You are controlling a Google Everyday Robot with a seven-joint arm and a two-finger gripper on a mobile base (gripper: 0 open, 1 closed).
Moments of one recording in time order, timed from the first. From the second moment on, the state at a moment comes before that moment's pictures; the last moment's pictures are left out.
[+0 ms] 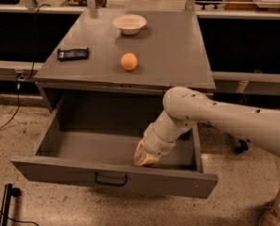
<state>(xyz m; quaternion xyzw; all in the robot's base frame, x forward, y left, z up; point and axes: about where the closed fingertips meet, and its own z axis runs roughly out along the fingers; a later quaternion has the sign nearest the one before) 0.468 -0.005 0.629 -0.76 0.59 0.22 0.15</state>
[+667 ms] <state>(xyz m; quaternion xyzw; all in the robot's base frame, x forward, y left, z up) 0.460 0.010 0.689 -0.80 0.54 0.19 0.19</state>
